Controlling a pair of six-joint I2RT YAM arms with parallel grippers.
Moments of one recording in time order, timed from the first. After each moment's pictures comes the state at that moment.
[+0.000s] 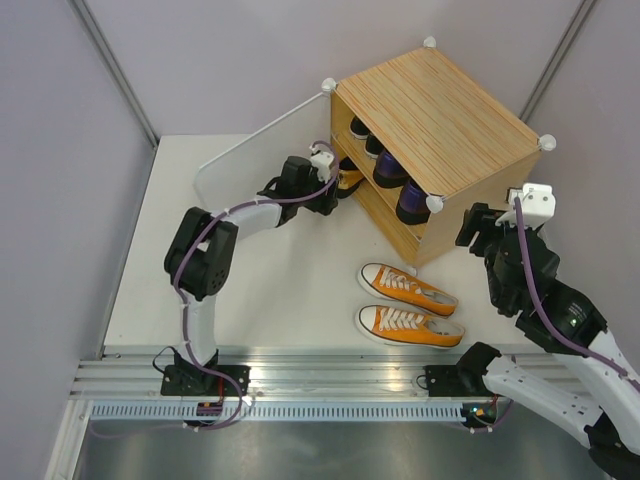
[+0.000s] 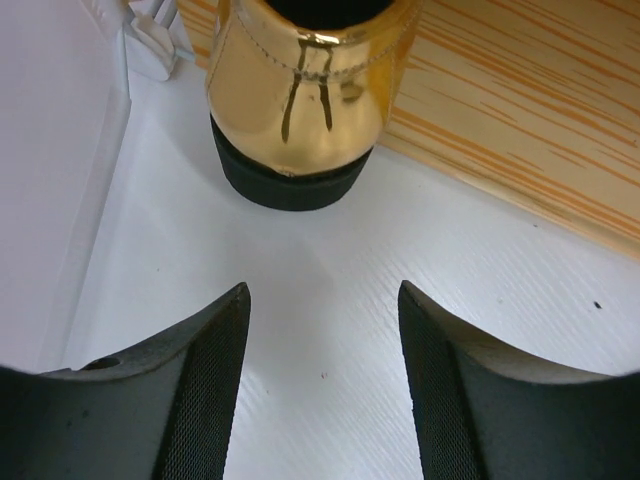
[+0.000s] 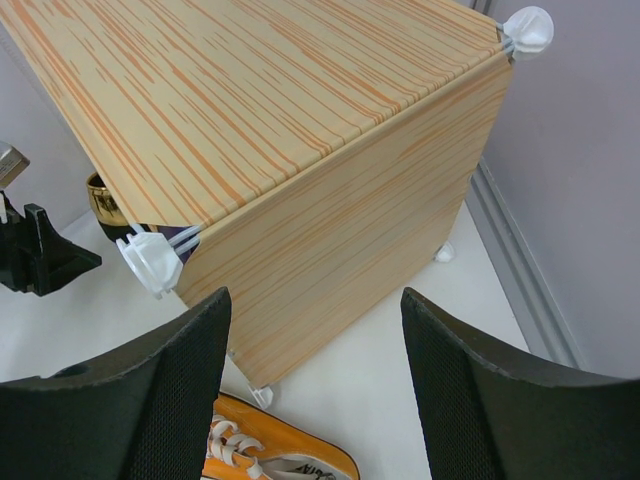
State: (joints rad) left arm -0.49 2.02 1.36 0.10 0.19 0.00; right arm 0.74 0.67 1.10 -0.64 0.86 0.22
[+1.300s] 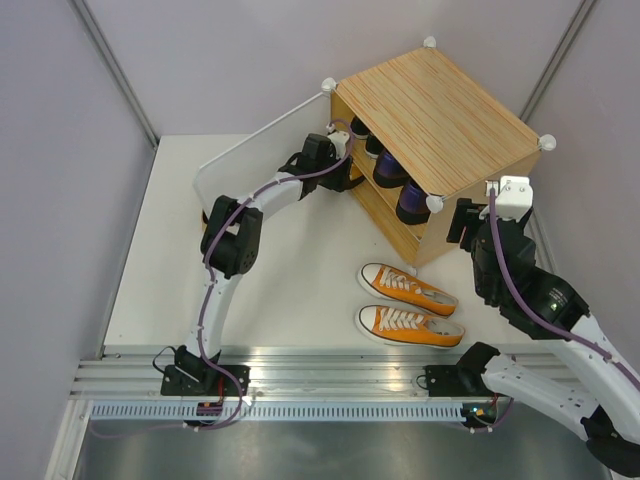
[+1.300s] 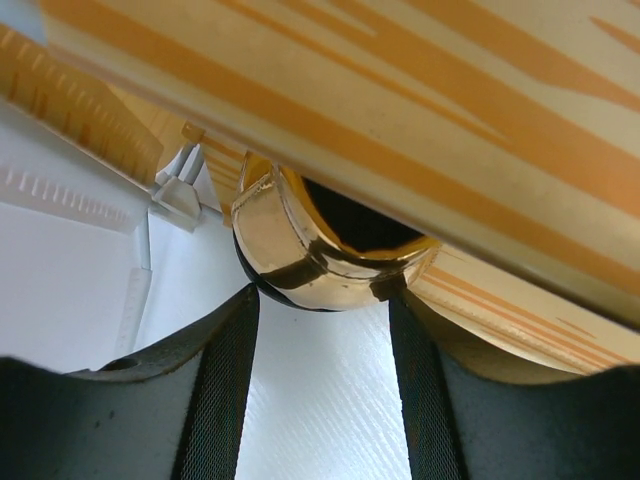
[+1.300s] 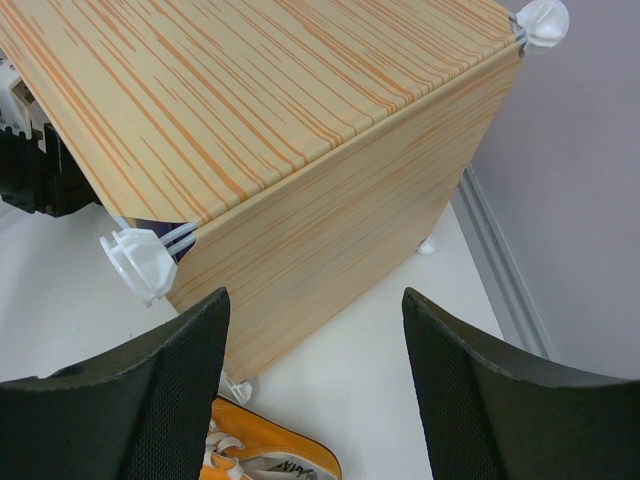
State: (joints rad) left arm -0.50 2.38 1.92 -0.13 0.16 -0.02; right arm 0.74 0.75 1.10 -0.65 0.89 0.19
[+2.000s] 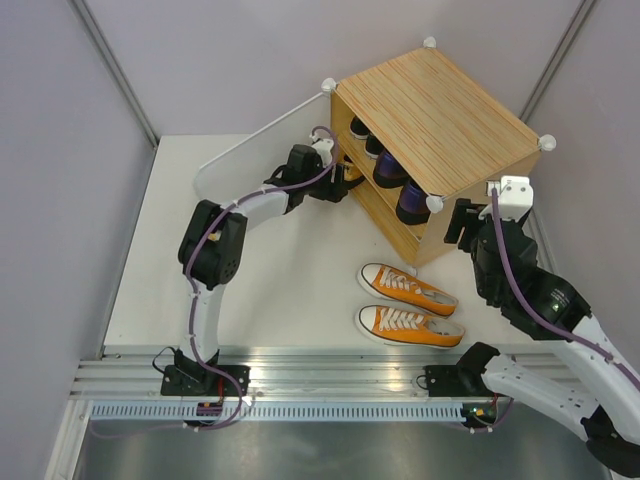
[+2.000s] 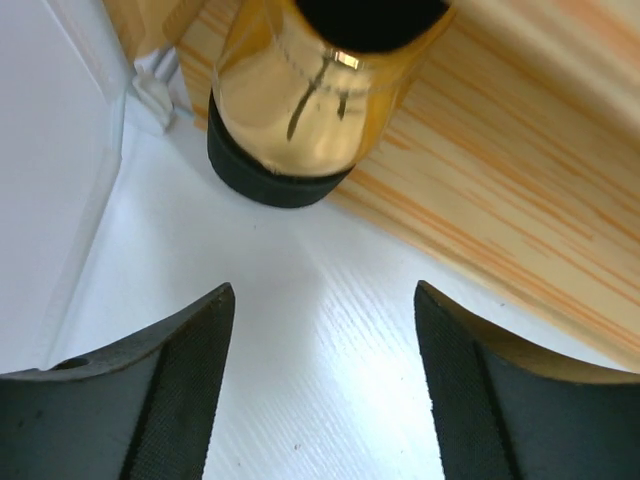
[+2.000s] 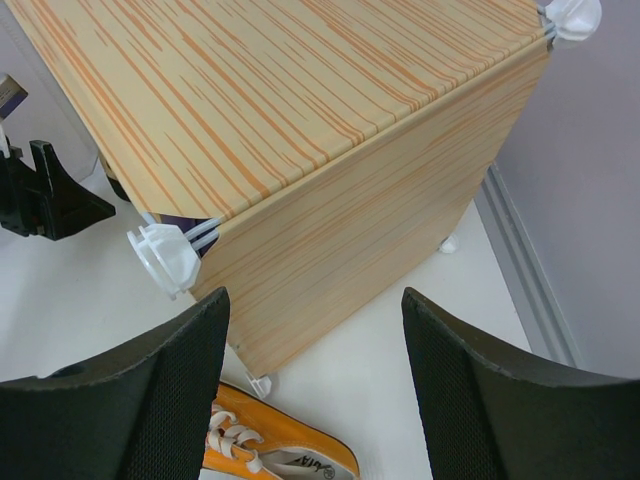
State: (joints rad) left arm -0.48 2.17 1.57 0.02 0.21 -0.15; right arm 0.74 0.75 1.11 -0.65 0.85 0.22
